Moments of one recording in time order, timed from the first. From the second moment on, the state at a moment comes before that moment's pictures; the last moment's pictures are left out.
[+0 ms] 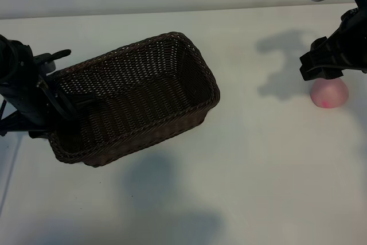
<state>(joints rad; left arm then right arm) -0.16 1.75 -0.90 0.01 0.59 -0.51 0.15 1.46 -1.13 0.29 0.92 -0.28</state>
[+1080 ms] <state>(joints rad) -0.16 1.75 -0.90 -0.42 0.52 -0.13 0.15 1.46 -1.13 0.29 0.92 -0.28</state>
